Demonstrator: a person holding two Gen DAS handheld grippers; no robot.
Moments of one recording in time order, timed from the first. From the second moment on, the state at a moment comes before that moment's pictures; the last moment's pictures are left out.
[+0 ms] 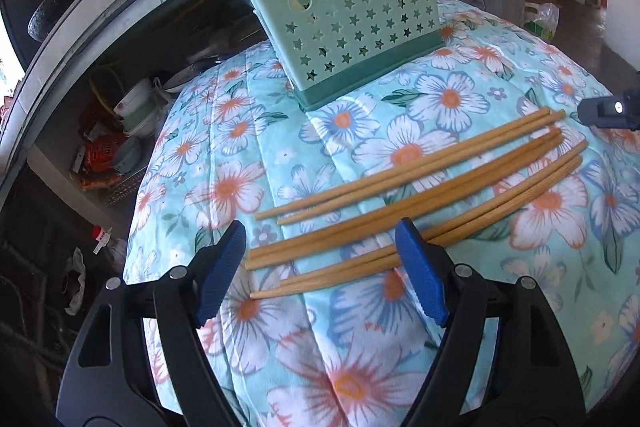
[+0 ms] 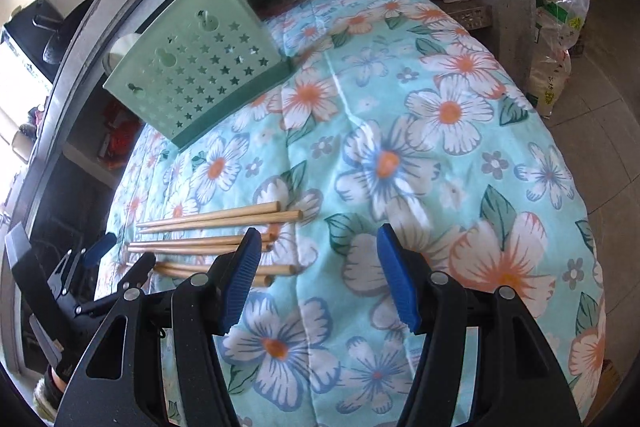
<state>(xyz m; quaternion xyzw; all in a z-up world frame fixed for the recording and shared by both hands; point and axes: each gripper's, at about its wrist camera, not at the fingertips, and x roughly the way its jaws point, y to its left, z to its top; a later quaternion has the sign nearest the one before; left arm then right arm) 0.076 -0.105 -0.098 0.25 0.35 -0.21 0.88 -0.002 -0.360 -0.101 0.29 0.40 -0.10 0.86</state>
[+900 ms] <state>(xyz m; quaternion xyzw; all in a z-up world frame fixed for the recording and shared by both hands) 0.037 -0.116 -0.075 0.24 0.32 -0.30 0.87 0.003 -0.378 -0.118 0.37 0.39 -0.07 0.84</state>
